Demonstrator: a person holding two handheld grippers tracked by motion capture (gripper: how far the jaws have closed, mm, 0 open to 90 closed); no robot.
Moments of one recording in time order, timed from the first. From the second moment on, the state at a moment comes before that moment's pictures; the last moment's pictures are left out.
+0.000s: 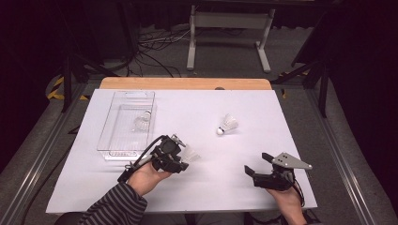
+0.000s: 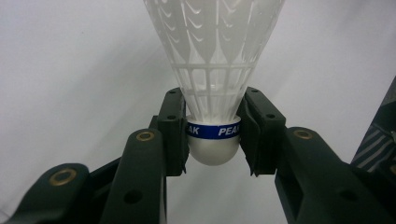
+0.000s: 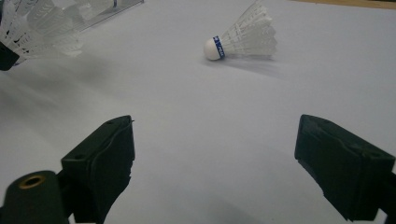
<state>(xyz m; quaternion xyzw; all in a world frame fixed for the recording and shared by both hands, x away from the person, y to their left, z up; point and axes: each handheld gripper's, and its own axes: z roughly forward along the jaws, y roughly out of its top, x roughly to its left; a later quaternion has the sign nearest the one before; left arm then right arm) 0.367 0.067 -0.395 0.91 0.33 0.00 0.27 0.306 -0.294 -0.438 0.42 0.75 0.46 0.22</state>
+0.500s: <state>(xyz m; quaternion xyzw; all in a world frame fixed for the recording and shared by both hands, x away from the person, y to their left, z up) 0.365 0.082 -0.389 0.90 0.33 0.01 0.27 0.306 -0.294 -0.438 0.43 0.75 0.46 0.22</state>
